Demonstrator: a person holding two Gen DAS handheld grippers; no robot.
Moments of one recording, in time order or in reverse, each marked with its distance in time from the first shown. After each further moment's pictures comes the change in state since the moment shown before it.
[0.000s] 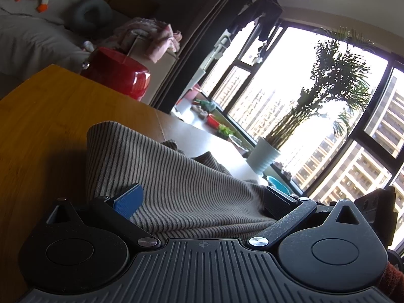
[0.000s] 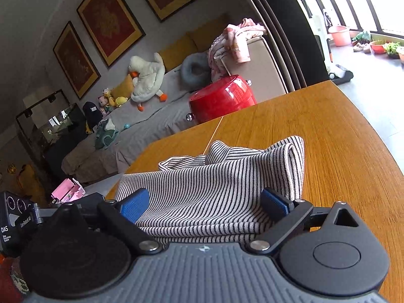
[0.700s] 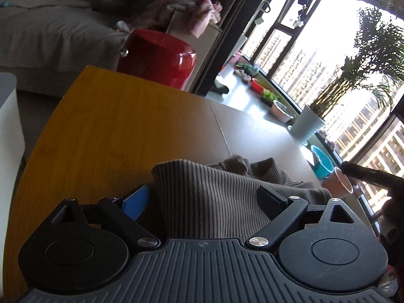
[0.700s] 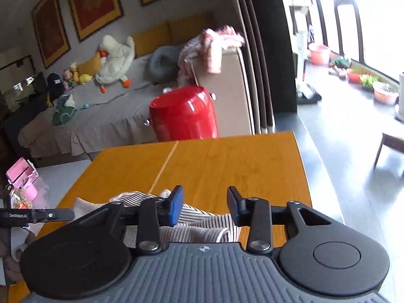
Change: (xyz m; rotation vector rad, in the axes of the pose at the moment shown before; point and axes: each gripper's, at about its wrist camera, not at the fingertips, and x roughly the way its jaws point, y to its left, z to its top) left arm 0.019 0.041 0.073 -0.010 0.208 0.216; right arm 0.008 -0.008 0.092 -0.105 0.093 -0.249
